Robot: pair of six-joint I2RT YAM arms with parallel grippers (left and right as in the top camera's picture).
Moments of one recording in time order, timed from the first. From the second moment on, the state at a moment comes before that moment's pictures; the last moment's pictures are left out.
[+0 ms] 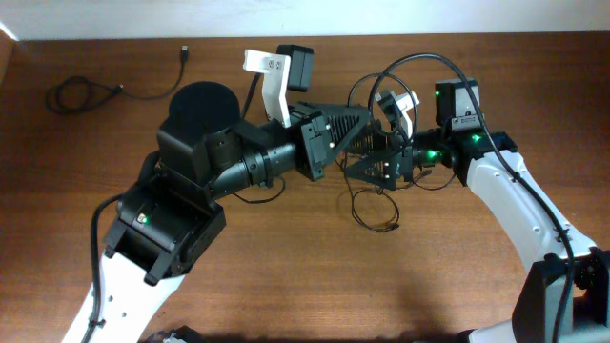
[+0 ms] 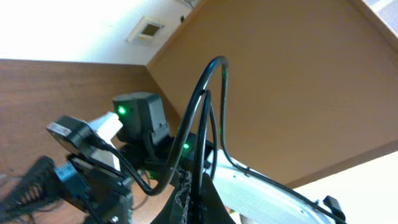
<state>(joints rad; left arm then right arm) -0.56 1.24 1.55 -0.47 0.53 -0.69 0.15 1.64 1.17 -0.43 -1.48 -0.21</state>
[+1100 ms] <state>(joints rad) -0.48 1.24 1.55 -0.57 0.31 -0.83 0.20 1.64 1.17 -0.41 -1.42 -0.11</state>
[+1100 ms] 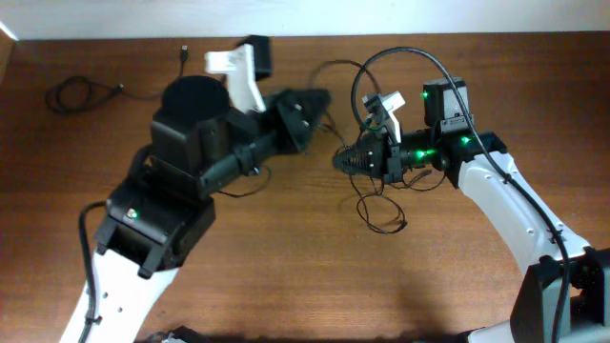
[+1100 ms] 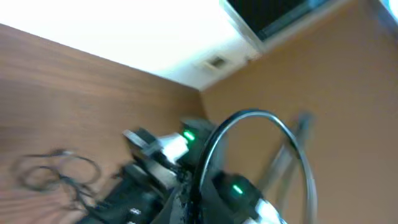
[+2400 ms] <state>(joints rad) -0.37 1.33 1.55 -0.79 0.05 -0.67 0.18 1.45 1.17 -0.41 -1.18 0.45</state>
